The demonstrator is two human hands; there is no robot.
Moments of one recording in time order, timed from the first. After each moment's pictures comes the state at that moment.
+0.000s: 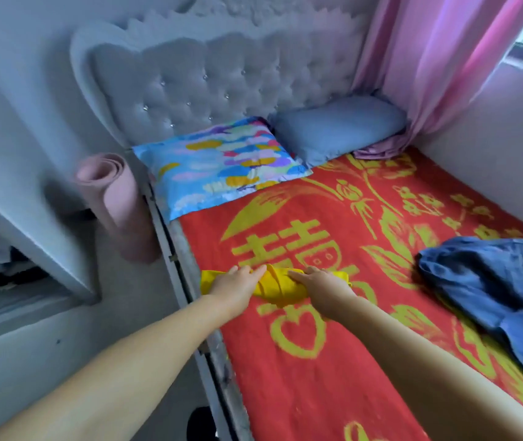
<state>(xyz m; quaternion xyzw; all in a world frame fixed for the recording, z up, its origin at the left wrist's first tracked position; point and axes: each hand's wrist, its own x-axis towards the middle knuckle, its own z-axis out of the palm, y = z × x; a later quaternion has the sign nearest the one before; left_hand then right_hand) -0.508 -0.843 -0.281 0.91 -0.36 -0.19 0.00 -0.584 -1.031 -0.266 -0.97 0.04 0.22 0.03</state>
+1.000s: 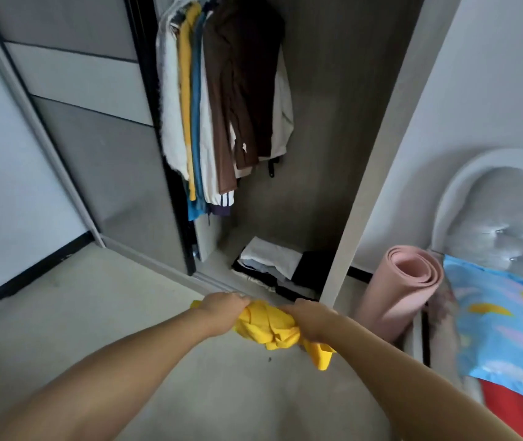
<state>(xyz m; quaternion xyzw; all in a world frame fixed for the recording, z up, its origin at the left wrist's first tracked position) -0.428 -0.144 -0.215 0.98 0.05 -0.18 0.01 -0.323 -0.323 -0.217 -0.86 -0.45 0.24 -0.07</state>
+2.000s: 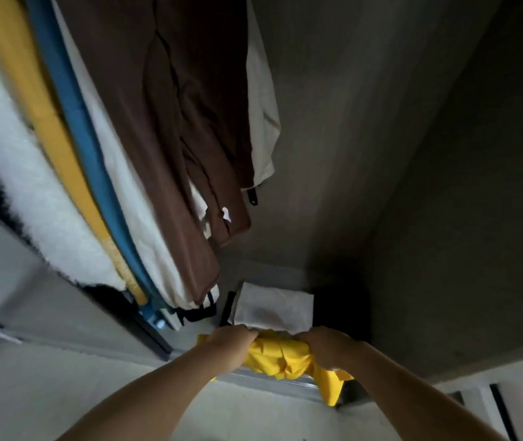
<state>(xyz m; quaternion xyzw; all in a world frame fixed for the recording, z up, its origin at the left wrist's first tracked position) -0.049 0.148 -0.319 0.96 -0.07 -0.29 0.03 0.014 -0.058 -0.301 -0.88 -0.31 0.36 0.01</state>
